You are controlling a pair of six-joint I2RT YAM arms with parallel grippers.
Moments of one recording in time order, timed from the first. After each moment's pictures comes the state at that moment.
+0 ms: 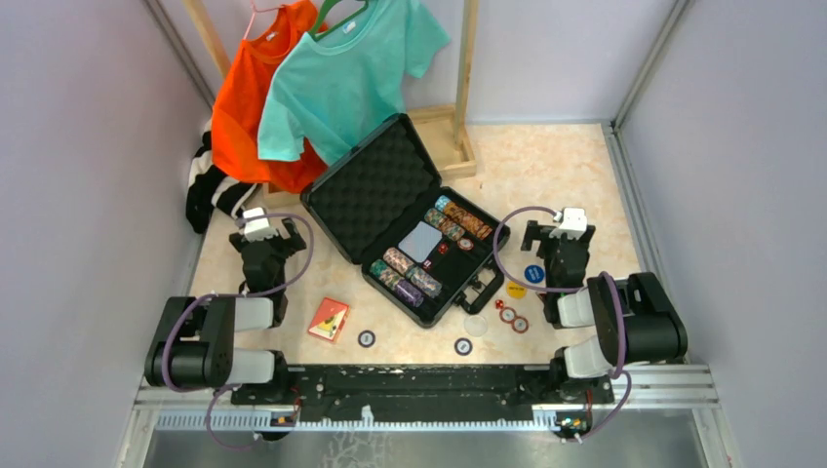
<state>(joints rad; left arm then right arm) -0.03 1.35 0.18 1.05 -0.30 -0.12 0.09 1.45 0.15 1.20 0.22 0.00</state>
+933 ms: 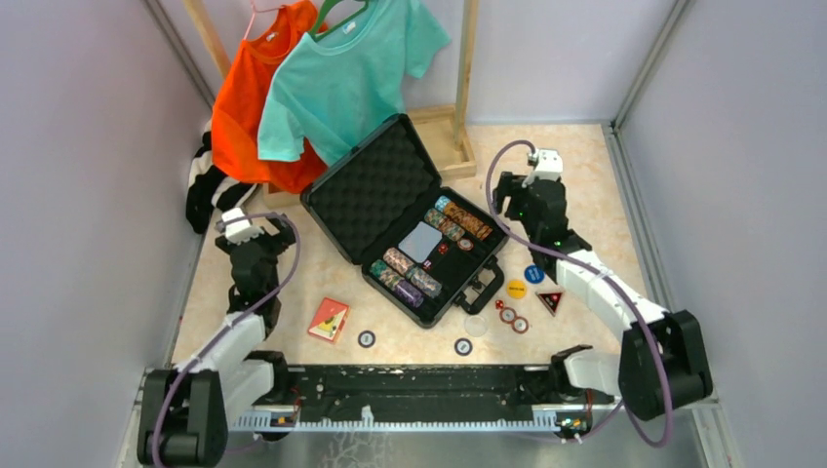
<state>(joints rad) -0.05 1.01 0.21 0.76 -0.37 -0.24 0.31 1.17 0.70 0.23 0.21 0.24</state>
